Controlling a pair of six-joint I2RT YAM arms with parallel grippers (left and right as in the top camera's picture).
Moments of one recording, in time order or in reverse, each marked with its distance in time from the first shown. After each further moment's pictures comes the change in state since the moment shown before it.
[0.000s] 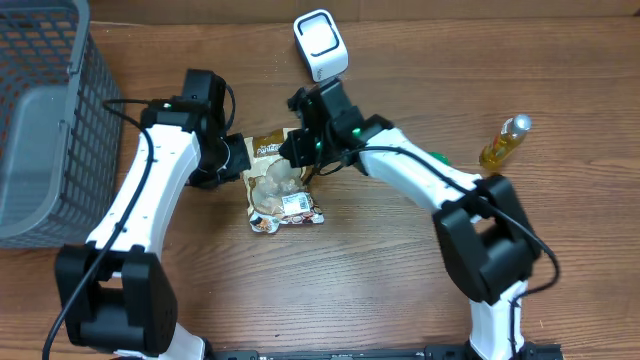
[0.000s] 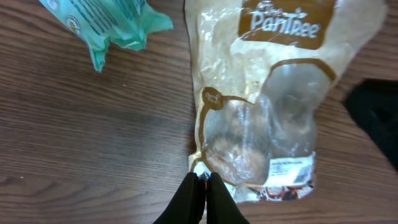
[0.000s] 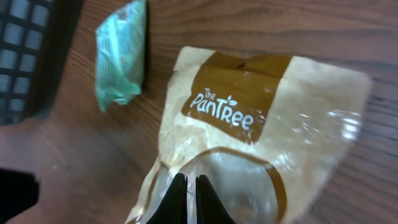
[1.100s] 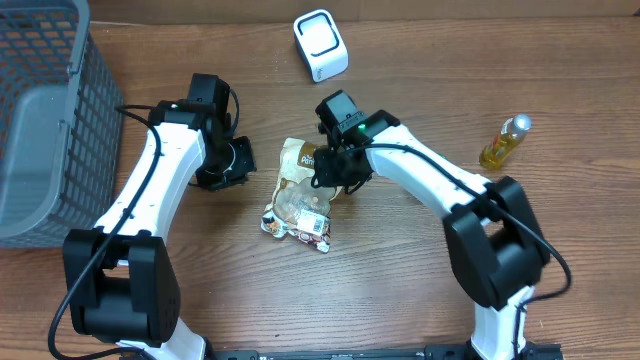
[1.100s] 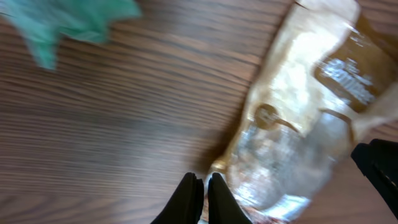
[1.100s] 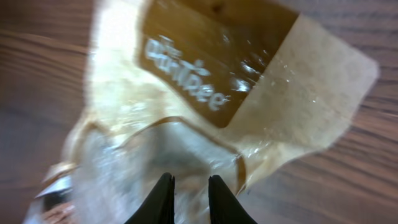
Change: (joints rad) left arm -0.007 0.039 -0.018 0.034 0.104 -0.003; right arm -0.024 -0.080 0.022 -0.480 0.207 0.056
